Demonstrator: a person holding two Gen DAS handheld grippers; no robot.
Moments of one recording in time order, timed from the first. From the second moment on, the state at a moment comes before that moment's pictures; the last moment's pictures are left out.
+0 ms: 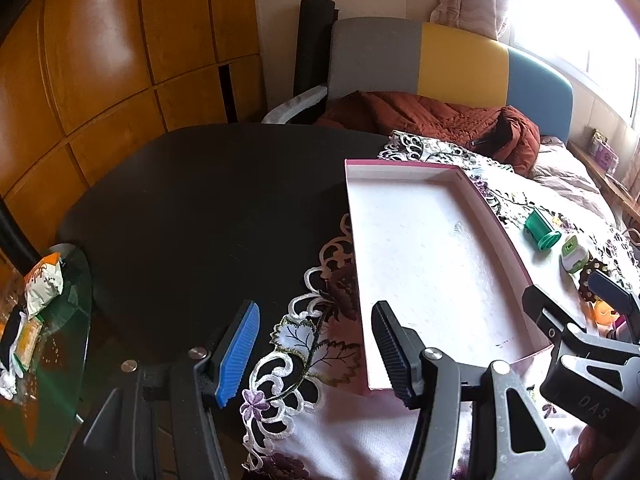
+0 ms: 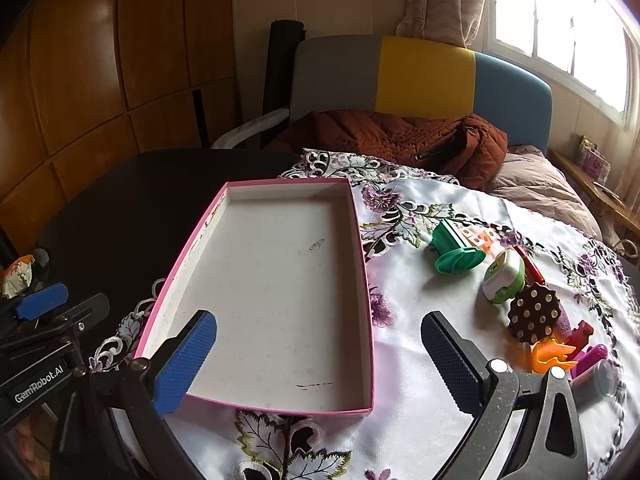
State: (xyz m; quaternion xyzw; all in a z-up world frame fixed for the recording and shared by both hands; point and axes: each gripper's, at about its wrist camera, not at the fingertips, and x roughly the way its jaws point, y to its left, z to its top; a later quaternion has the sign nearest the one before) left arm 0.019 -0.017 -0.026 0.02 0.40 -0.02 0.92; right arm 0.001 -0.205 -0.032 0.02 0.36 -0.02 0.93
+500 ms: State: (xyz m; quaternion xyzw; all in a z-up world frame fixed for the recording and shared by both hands) left arm 0.015 -0.027 -0.024 0.04 0.41 -0.04 0.91; right arm 0.003 -0.234 -0.019 0.01 0.35 -0.03 0.94
